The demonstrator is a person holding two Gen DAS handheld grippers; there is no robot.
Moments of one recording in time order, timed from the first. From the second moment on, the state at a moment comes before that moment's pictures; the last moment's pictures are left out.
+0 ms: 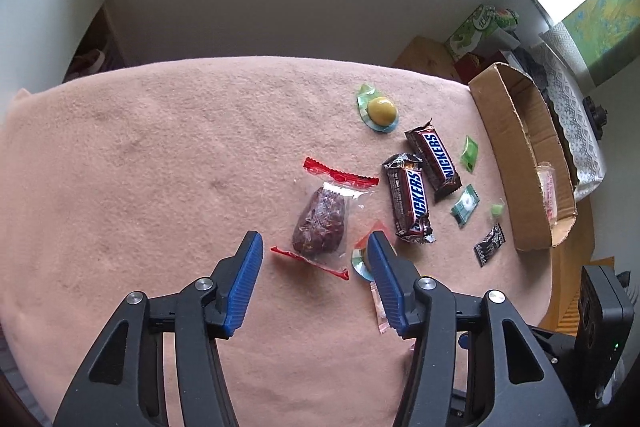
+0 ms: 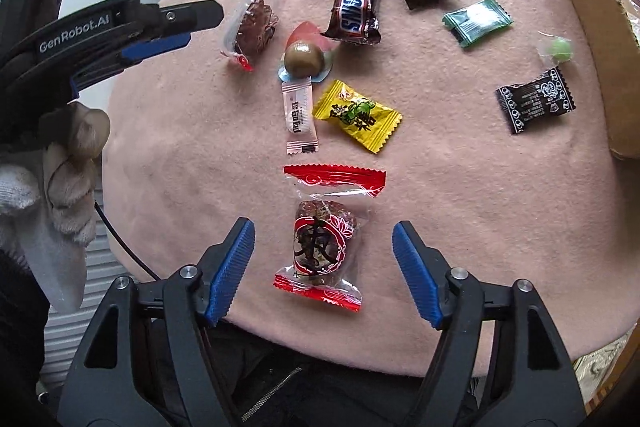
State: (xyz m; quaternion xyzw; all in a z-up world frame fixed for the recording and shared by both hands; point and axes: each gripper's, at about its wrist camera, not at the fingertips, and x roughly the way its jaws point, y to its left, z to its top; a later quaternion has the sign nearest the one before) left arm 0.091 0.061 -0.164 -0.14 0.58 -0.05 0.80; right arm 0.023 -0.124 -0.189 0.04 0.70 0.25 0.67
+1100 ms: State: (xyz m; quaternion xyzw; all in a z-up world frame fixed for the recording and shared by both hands) left arm 0.100 0.046 -0.186 -0.09 0.59 -0.05 0.80; right arm 0.000 -0.089 -0.206 -0.01 0.70 0.25 0.67
